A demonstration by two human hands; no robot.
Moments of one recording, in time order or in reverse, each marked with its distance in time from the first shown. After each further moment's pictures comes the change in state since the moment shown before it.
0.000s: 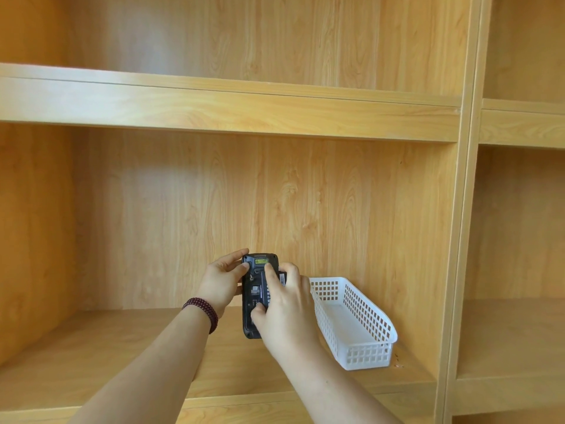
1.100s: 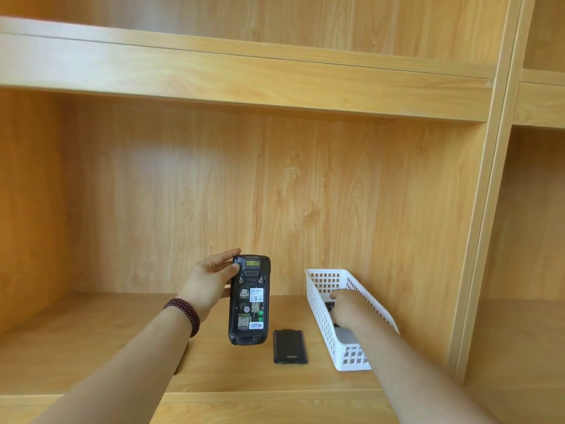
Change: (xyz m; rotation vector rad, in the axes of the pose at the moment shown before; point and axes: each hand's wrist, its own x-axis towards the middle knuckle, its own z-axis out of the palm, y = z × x) left_hand 0.005 -0.023 -0.006 0.024 0.018 -0.075; right_hand 0.049 0.167 0.022 -0.195 -0.787 0.501
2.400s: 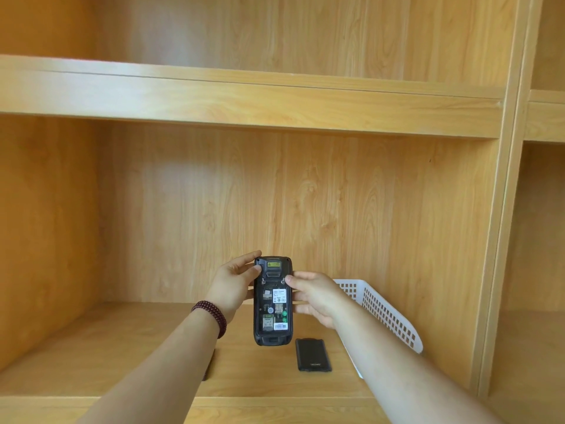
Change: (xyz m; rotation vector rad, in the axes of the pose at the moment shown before) left_hand -0.010 0.018 -0.005 -0.036 -0.028 0.054; right_hand -0.059 -0.104 -0.013 1.213 -0.281 -0.296
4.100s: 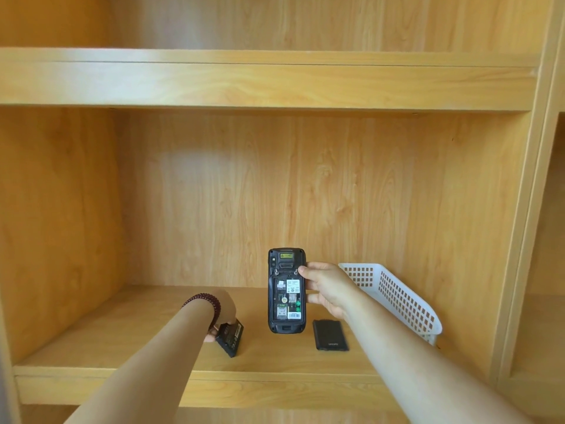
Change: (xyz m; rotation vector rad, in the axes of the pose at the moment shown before) left_hand -0.009 -0.026 -0.068 1.127 -0.146 -0.775; right_hand 0.005 0.017 0.011 0.090 0.023 0.023
